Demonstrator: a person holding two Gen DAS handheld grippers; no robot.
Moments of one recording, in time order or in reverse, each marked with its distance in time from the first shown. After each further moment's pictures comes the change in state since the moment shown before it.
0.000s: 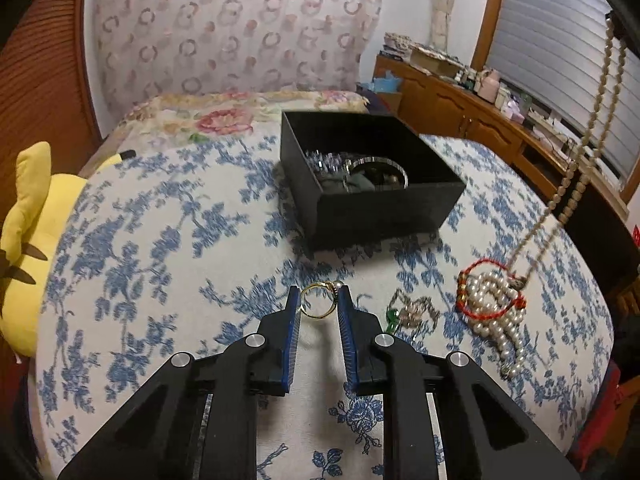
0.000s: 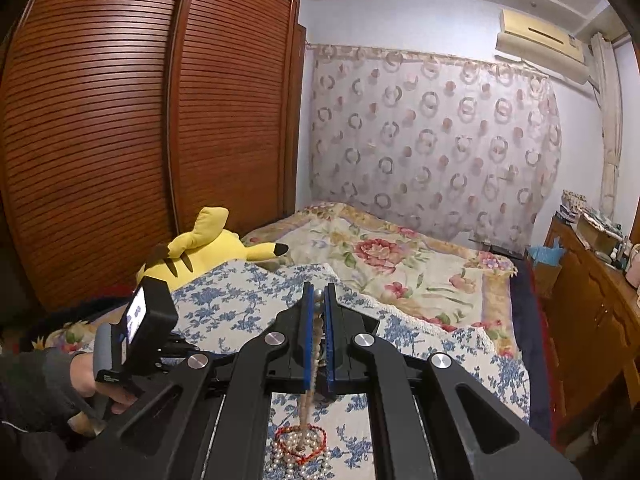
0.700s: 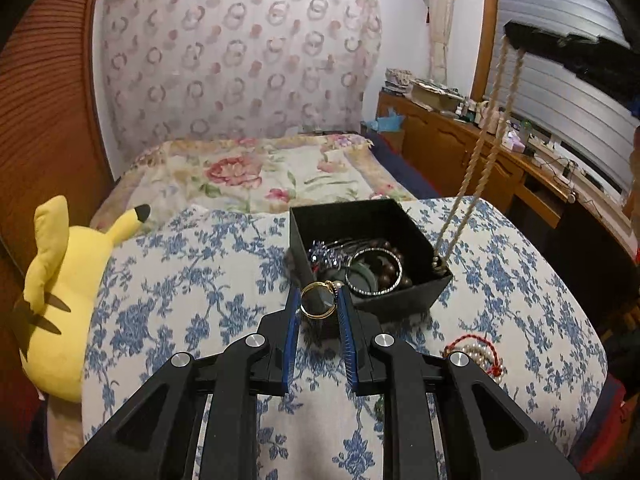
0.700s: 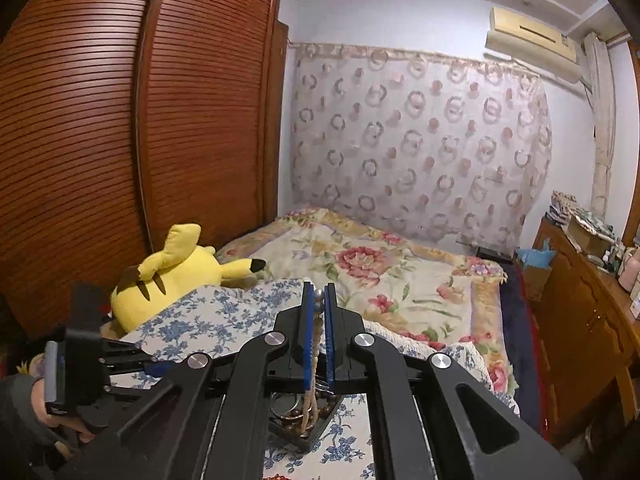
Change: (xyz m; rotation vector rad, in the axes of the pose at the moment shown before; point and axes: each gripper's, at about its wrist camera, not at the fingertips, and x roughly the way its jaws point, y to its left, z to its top) left arm -0.032 -0.006 0.052 0.029 -0.127 0.038; right arm 0.067 -0.031 0.048 0.025 0.033 -0.061
